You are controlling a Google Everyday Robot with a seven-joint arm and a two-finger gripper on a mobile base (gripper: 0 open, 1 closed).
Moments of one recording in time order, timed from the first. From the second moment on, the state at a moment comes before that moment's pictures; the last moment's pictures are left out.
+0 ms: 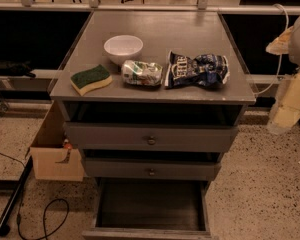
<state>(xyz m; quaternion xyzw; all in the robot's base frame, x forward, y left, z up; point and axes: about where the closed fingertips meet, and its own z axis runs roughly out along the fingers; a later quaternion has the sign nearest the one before) 0.438 -0.217 0.976 -0.60 0.78 -0.03 0.16</state>
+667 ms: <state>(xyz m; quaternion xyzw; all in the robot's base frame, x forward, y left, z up) 0.444 -0.216 0.981 -0.60 0.78 -0.02 0.18</state>
